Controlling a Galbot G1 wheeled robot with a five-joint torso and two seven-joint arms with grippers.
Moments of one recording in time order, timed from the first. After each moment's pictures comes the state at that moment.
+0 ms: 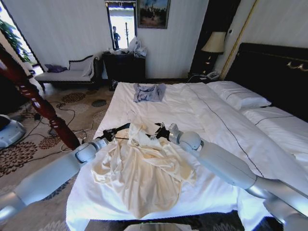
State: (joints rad) left arm 0.50 -0.58 0.36 -1.60 -0.07 0.14 -0.03; right arm -0.38 0.83 -0.39 1.79 0.74 -0.47 -0.13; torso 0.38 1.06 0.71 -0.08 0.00
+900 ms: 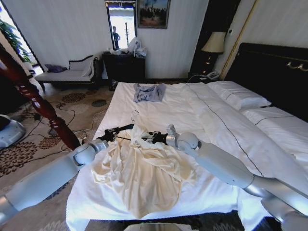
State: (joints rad) left arm 0.58 -0.53 0.32 -1.70 -0.01 0.10 -0.05; right arm -0.36 0.84 -0.41 1.78 0.89 -0.52 -0.14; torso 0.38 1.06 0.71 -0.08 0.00
